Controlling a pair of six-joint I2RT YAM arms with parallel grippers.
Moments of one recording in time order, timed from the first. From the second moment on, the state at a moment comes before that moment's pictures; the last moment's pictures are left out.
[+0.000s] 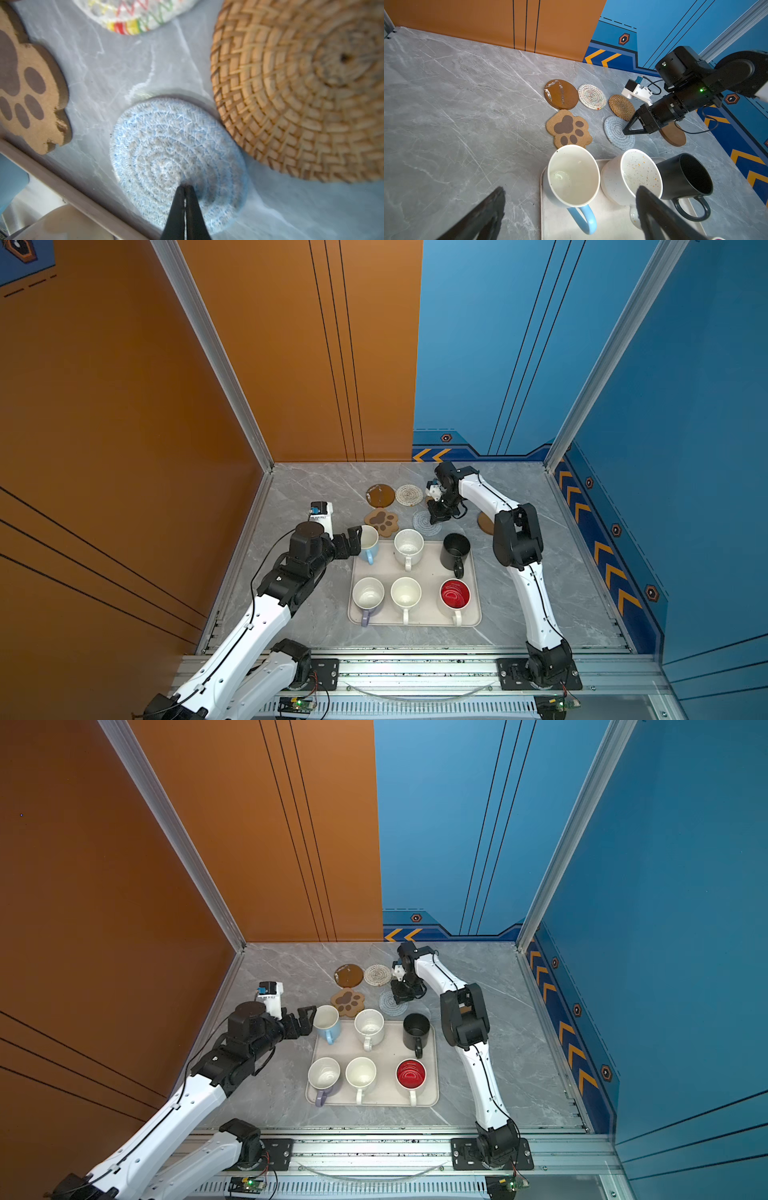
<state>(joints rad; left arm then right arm) -0.36 0.87 0.67 -0.26 -0.03 -0.38 0.35 2.45 2.13 -1.10 -0.29 0.07</state>
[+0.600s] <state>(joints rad) -0.37 0.88 0.67 -0.23 -0.03 -0.39 0.24 2.38 2.03 -1.10 -0.24 0.07</state>
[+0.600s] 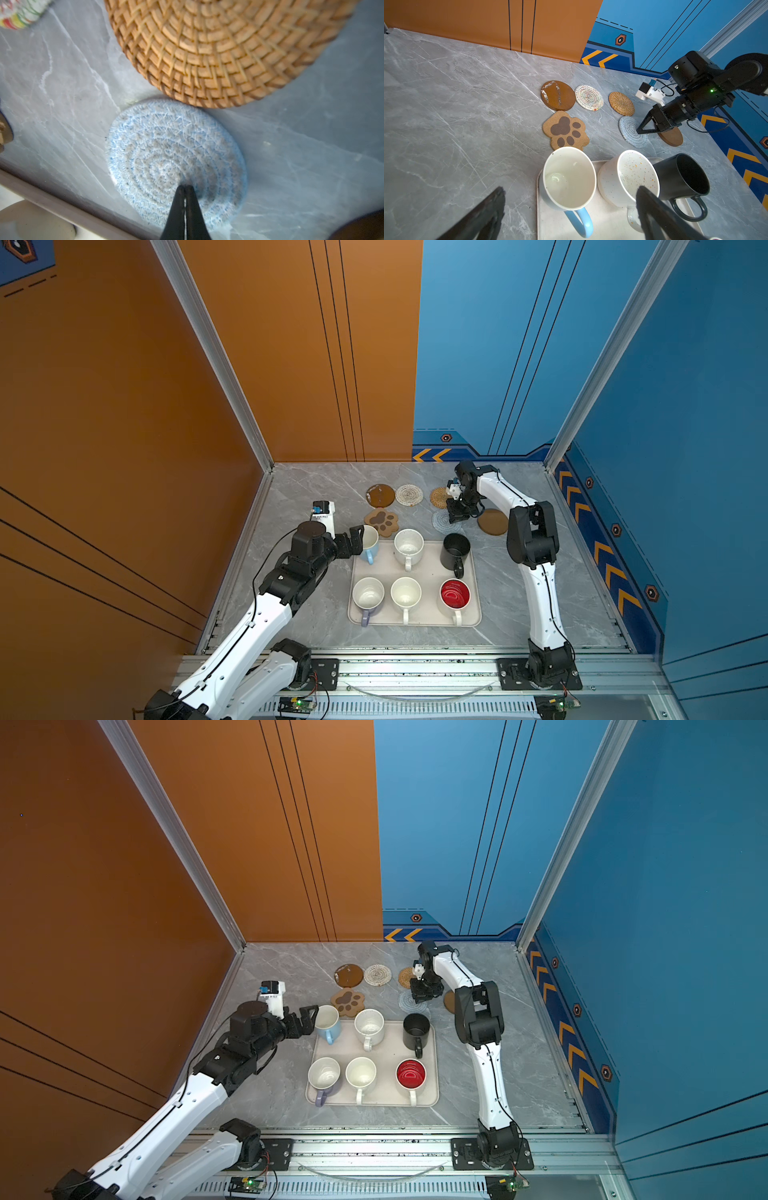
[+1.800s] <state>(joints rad) -0.41 0.93 0.67 -0.23 -0.05 -0.39 0.15 2.33 1.96 -1.09 -0.17 0.06</state>
